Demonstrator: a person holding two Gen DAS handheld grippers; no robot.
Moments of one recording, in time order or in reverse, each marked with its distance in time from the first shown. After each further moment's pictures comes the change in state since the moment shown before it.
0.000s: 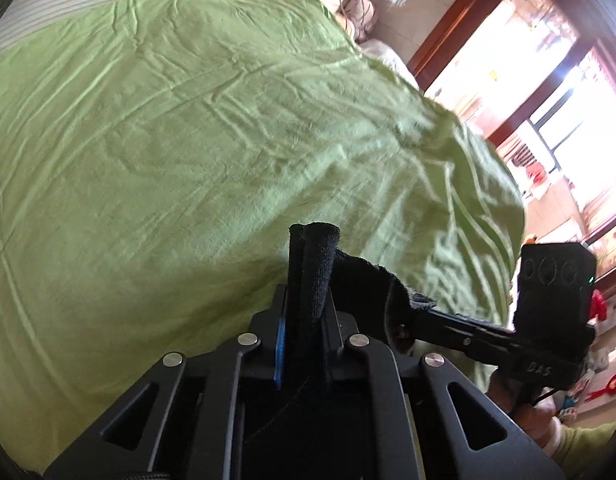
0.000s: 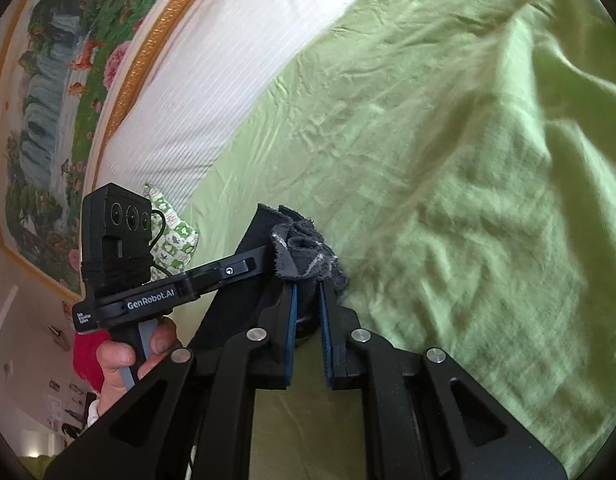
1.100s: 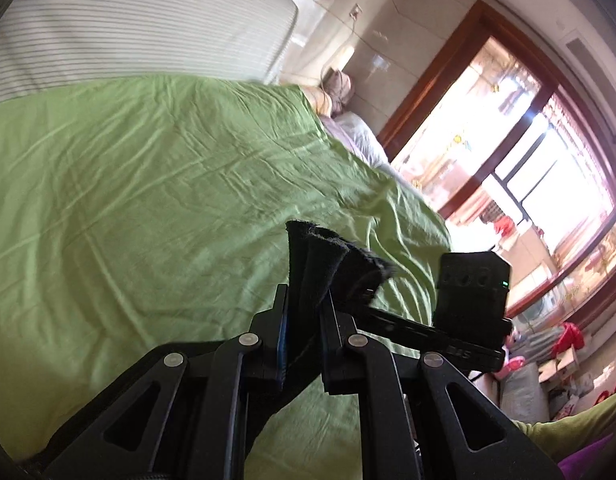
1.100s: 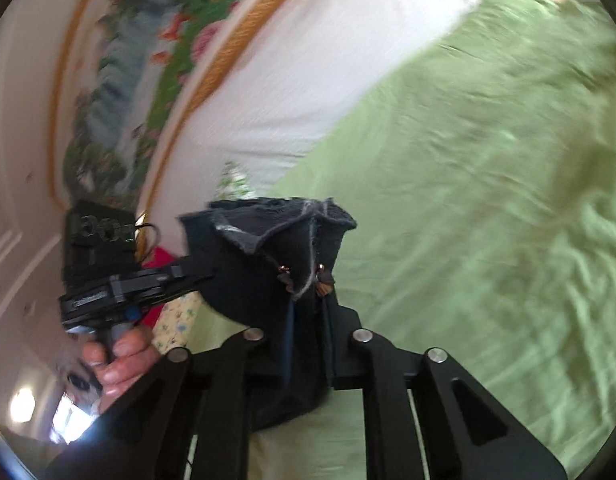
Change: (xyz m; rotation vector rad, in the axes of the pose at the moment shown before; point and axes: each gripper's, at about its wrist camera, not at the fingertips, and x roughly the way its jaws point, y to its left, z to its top) left arm -0.151 -0.010 -0.064 -0.033 -0.260 -0.098; right arm -0.004 0.077 -0.016 -0.197 -0.017 0.235
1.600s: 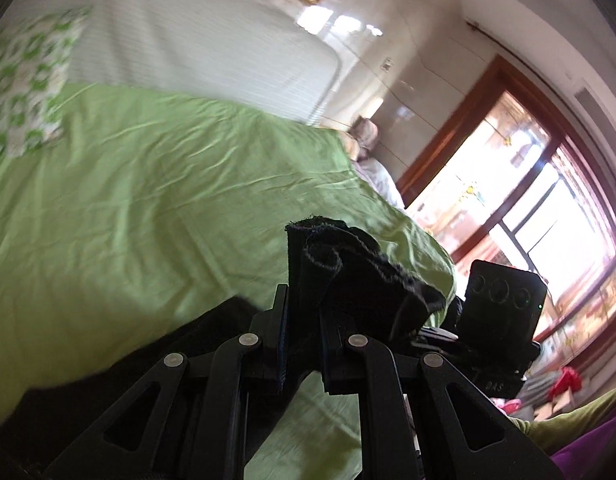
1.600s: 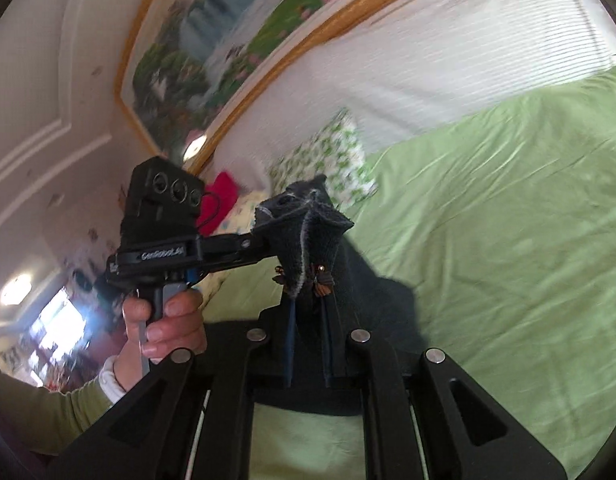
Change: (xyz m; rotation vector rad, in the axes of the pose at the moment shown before) left arm -0.103 0.058 -0.065 -0.124 -0.153 0.048; right arm 0.047 0.121 -0.041 -0.315 0.167 0.152
